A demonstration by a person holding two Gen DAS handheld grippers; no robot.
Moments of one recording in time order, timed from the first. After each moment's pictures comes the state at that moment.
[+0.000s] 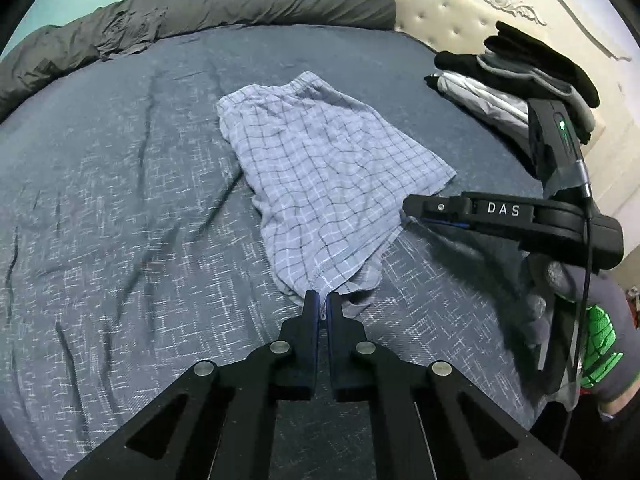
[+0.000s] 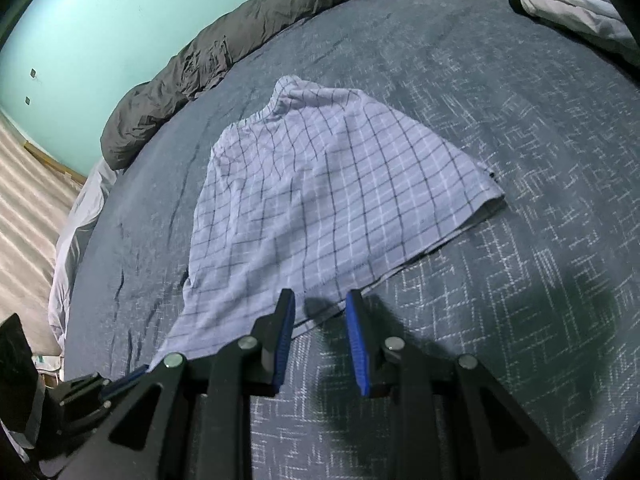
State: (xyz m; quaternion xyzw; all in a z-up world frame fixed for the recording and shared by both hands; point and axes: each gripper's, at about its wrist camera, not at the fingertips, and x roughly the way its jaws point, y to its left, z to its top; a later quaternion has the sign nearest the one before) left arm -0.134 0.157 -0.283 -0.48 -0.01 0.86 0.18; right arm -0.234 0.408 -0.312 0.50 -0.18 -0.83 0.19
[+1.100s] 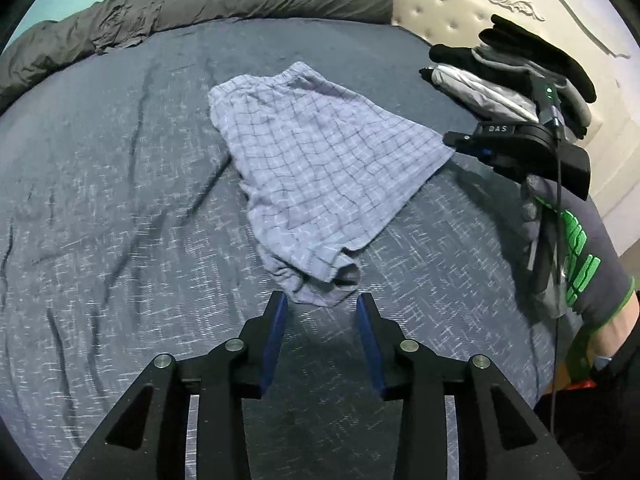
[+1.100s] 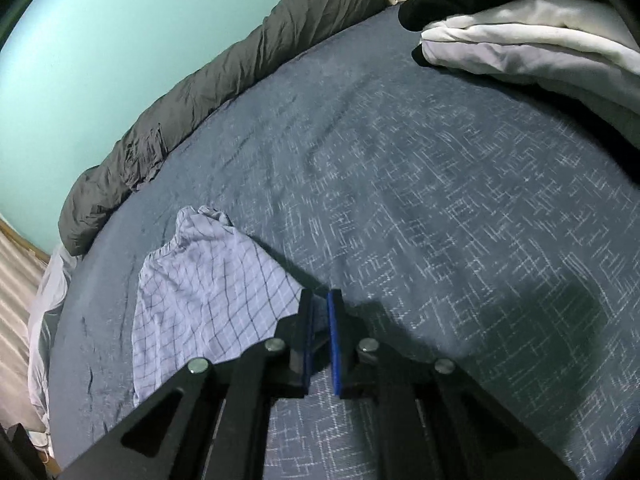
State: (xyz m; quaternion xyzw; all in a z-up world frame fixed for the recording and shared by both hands) left arm -0.126 0.166 -0.290 -0.49 -0.02 0.85 0.19; right arm -0.274 0.496 -0.286 0.42 -0.22 -0.88 0.07
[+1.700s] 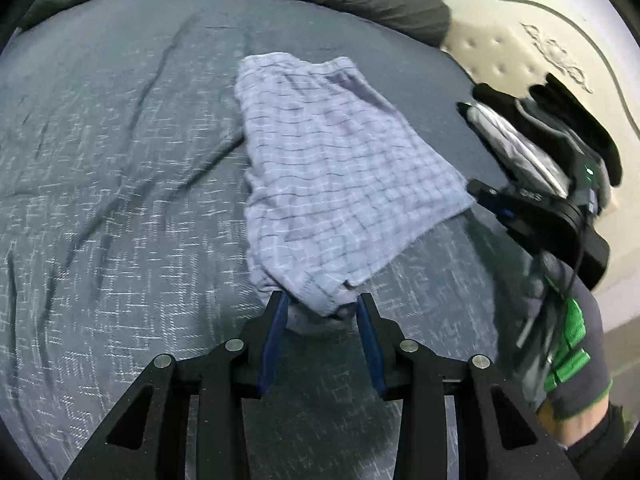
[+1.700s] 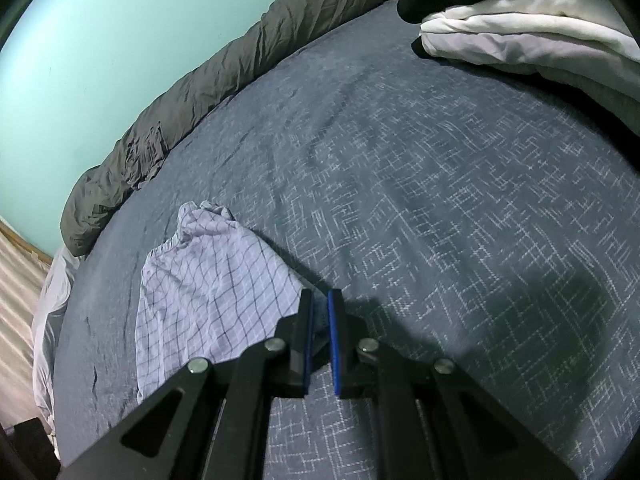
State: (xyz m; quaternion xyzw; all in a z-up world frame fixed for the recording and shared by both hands) left arm -0.152 0.160 -0.302 -0.51 -0.15 0.84 0.13; right arm -0.272 0.494 -0.285 0.43 -0.23 -0.87 0.07
